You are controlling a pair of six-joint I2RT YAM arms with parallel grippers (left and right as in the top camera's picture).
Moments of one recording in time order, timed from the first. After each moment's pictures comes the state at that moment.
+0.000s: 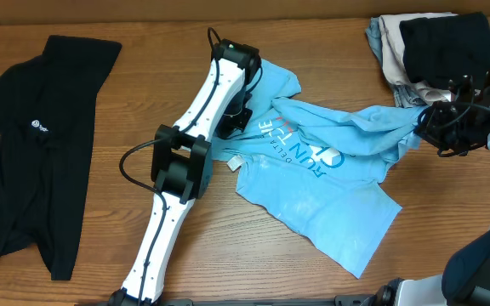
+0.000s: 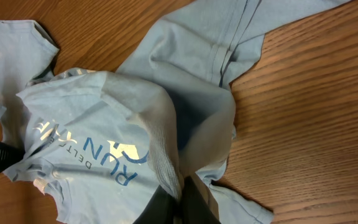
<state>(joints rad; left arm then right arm) -0.41 2.73 2.57 -1.69 -0.06 -0.06 -0.37 1.63 1.42 -1.09 -0.36 0.12</state>
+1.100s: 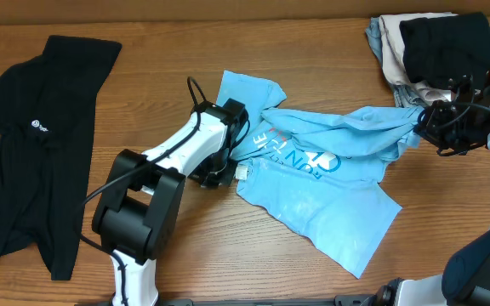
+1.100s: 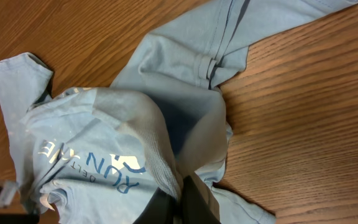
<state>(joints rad) -0.47 2.04 1.39 -1.12 -0.07 -0.19 -0.36 1.63 1.42 -1.08 -0.36 0.12</state>
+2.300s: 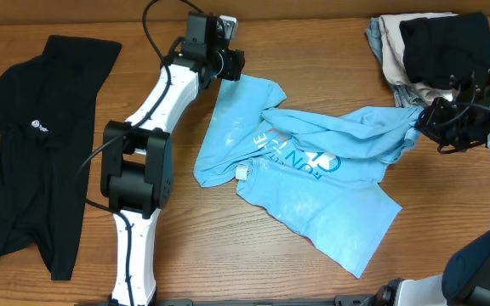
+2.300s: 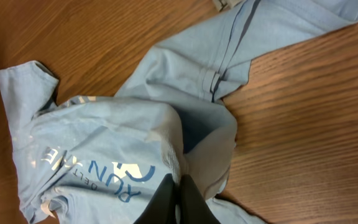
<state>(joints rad) -0.25 2.35 1.92 -0.38 0.22 -0.03 -0.37 1.63 1.42 -1.04 -0.37 0.12</state>
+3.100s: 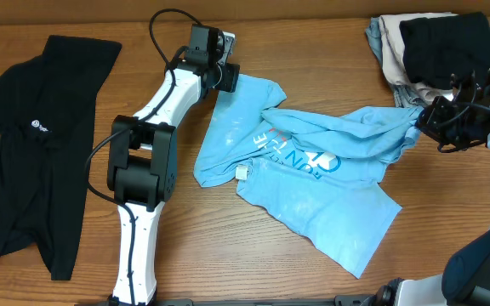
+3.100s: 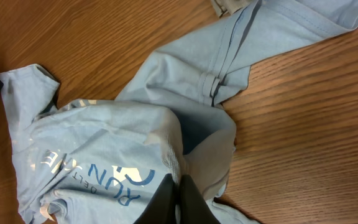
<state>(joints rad) -0.25 2.43 1.93 -0.42 0.16 0.01 -0.37 1.63 1.42 -1.03 -0.37 0.12</state>
